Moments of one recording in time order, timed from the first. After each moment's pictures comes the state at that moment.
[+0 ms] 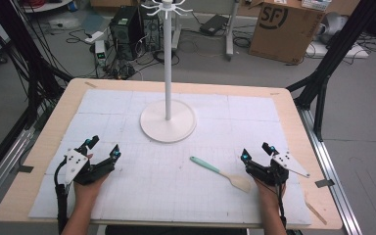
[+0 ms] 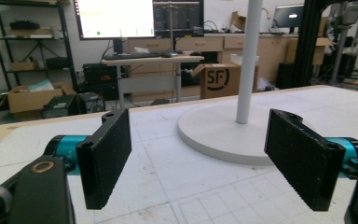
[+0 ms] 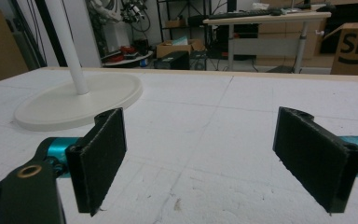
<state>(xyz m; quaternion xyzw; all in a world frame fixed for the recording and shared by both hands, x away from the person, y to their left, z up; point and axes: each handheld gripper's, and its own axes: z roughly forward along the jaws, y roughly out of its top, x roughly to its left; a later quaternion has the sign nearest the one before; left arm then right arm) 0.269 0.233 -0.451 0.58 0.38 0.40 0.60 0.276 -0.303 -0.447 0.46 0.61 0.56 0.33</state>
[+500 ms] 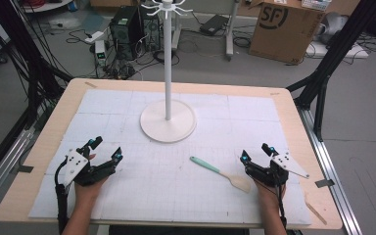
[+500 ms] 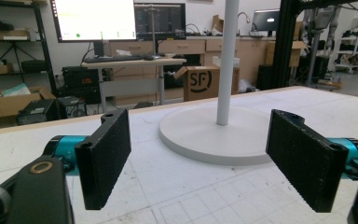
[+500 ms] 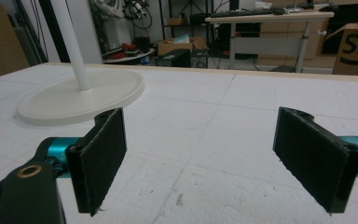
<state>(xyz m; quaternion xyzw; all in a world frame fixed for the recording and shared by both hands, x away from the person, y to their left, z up) 0.268 0.231 -0.451 0.59 0.36 0.38 0.61 0.274 -0.302 -0.448 0.45 0.62 0.55 0.33</state>
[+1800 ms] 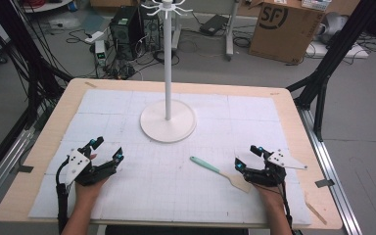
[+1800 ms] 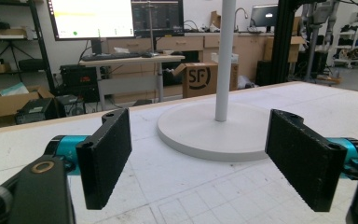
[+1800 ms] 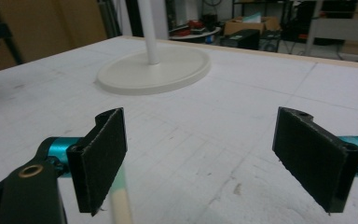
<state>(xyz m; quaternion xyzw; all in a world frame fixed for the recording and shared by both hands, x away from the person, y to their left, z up) 0.269 0.230 -0.451 0.60 0.35 0.38 0.61 0.280 -0.303 -0.445 0.36 0.70 0.58 0.22</state>
